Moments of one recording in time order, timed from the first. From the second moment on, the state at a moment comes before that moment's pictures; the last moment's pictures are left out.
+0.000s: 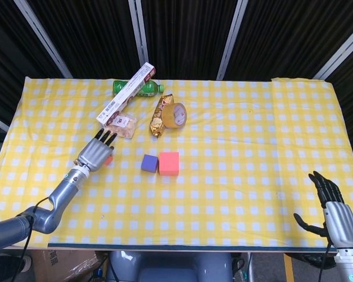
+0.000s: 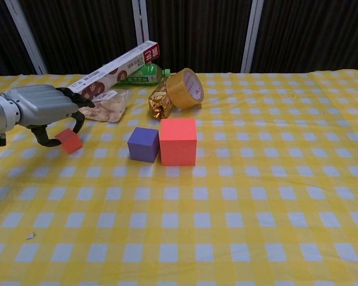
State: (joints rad) left arm -0.83 -1.51 -0.06 -1.21 1.11 0.80 0.68; right arm 0.03 -1.04 0.03 -1.80 -1.54 1.49 0.22
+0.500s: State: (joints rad) left arm -0.82 -1.49 -0.08 -1.29 1.02 0.85 0.75; right arm 0.03 -1.04 0.03 -1.79 -1.54 1.49 0.23
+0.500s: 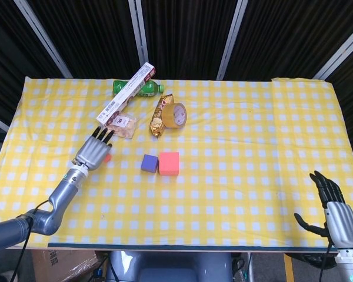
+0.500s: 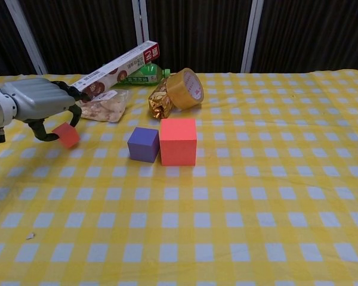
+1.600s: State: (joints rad) left arm -1.04 -1.67 -0.26 -1.50 0.23 1.19 1.19; right arm 0.03 -1.04 0.03 -1.80 -1.55 1.49 0.24
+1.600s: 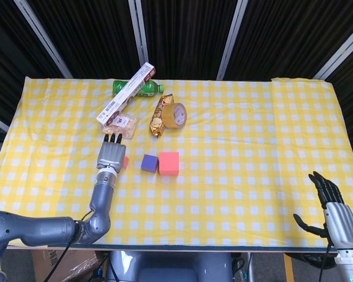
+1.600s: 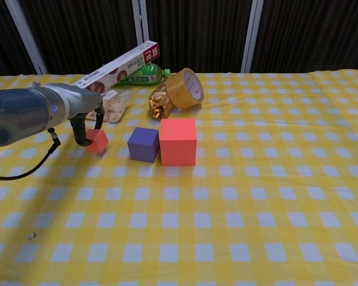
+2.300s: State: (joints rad) left arm -1.07 -1.73 -0.27 -1.43 0.23 1.15 1.15; right arm 0.03 -1.04 0.03 -1.80 -1.55 1.49 0.25
